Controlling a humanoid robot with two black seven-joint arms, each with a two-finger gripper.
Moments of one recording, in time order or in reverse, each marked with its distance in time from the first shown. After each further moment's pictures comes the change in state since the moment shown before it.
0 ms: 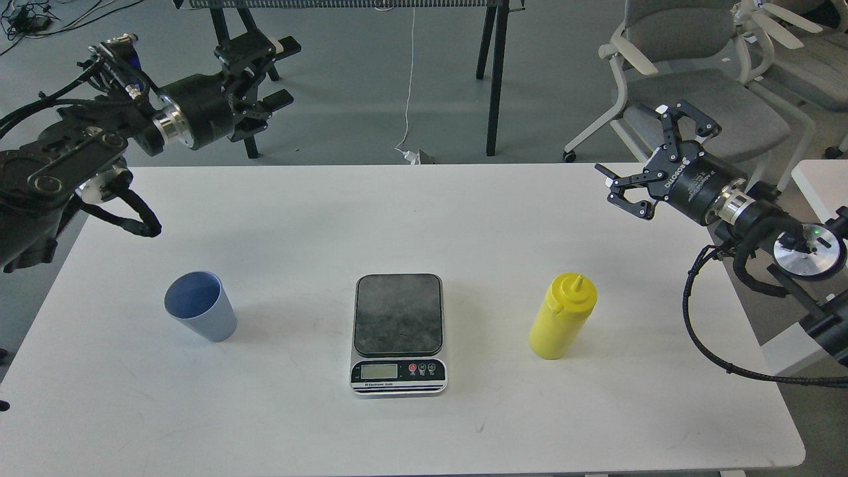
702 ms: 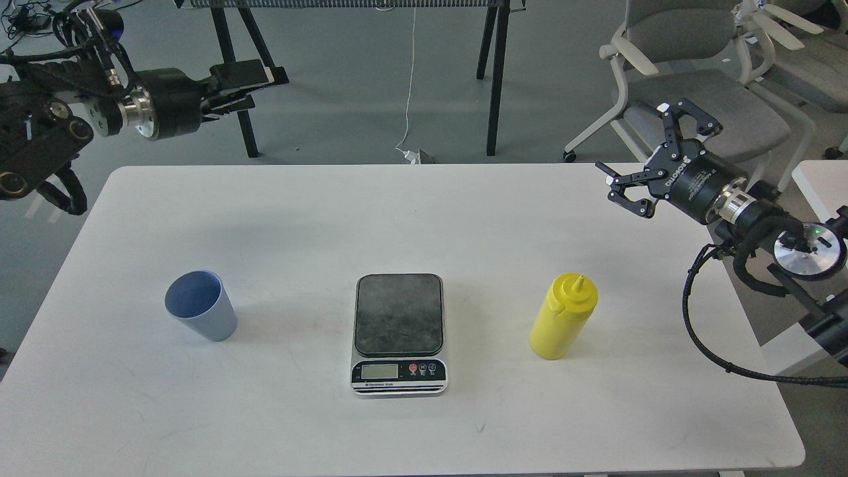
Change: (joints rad) left arm -0.114 0.200 0.009 -0.196 0.678 0.000 0.000; right arm -0.002 0.002 0.008 -0.001 0.001 0.000 0.002
